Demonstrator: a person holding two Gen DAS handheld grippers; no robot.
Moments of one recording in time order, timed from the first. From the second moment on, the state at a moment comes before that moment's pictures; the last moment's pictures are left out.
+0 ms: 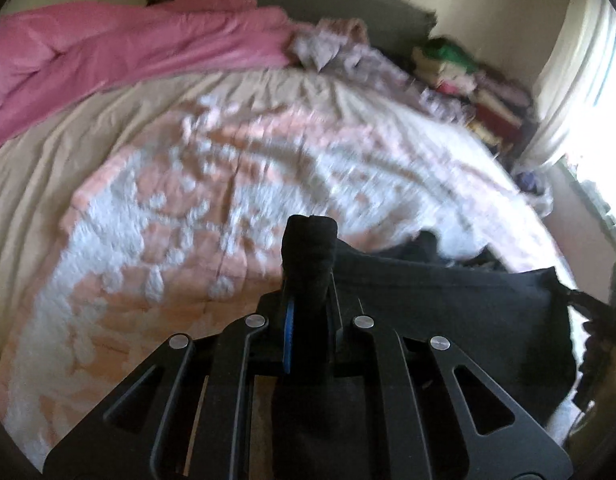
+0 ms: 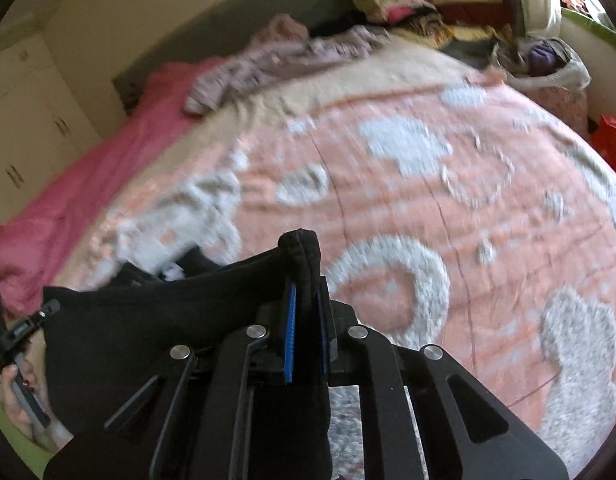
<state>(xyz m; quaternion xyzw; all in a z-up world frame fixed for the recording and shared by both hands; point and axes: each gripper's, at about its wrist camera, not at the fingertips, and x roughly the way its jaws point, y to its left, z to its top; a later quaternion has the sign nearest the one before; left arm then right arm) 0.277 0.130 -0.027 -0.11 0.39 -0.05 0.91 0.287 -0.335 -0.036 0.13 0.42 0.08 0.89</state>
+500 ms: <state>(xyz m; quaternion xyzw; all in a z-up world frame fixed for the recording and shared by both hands) 0.242 0.133 -0.024 -0.07 0.38 0.00 0.92 0.257 -0.336 -0.027 0.11 0.41 0.07 0.90</state>
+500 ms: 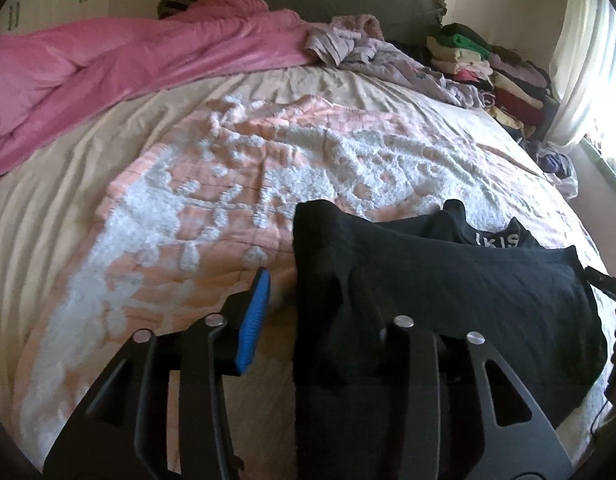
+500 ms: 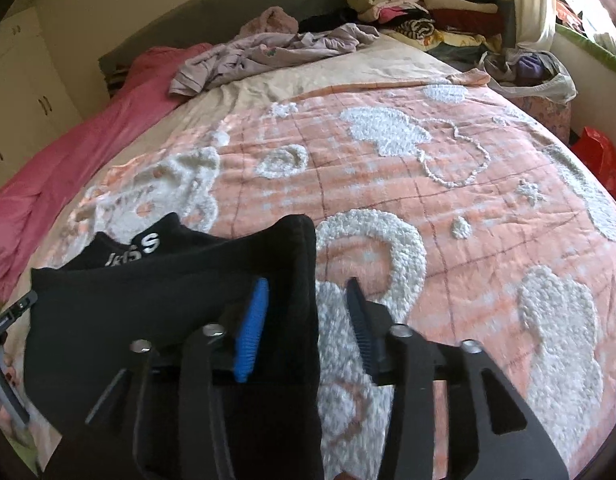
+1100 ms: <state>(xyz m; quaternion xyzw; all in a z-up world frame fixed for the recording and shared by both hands) 0.175 0.130 0.004 -0.11 0.36 -0.01 0.93 0.199 -0.332 0.000 0.13 0.38 0.09 0.91</state>
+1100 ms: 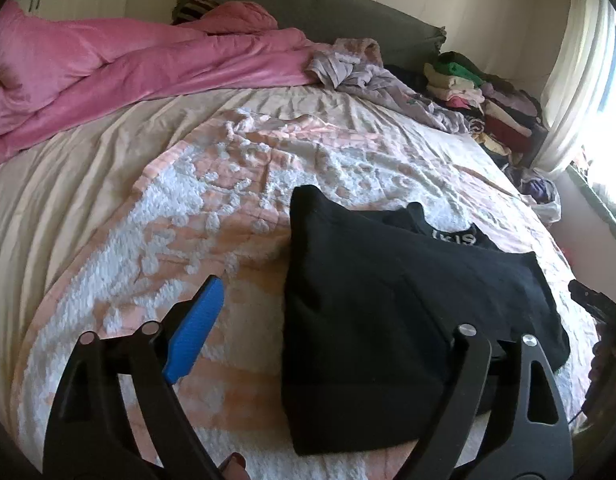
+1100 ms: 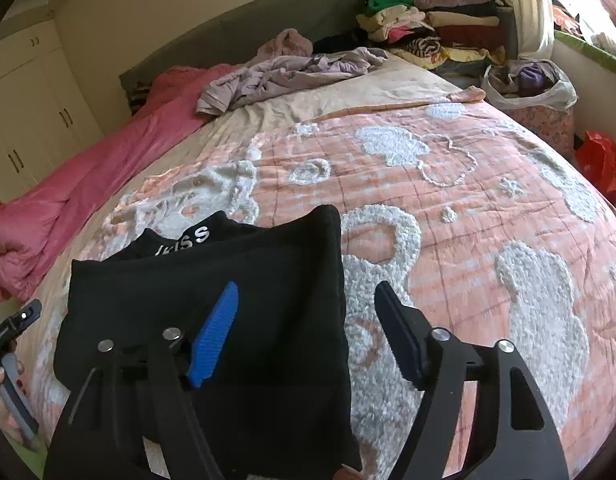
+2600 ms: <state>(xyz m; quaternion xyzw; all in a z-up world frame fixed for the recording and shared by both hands) 0.146 0.117 -0.030 -0.16 0.40 -0.05 0.90 0.153 -0.334 -0.028 0.15 0.39 0.12 0.90</state>
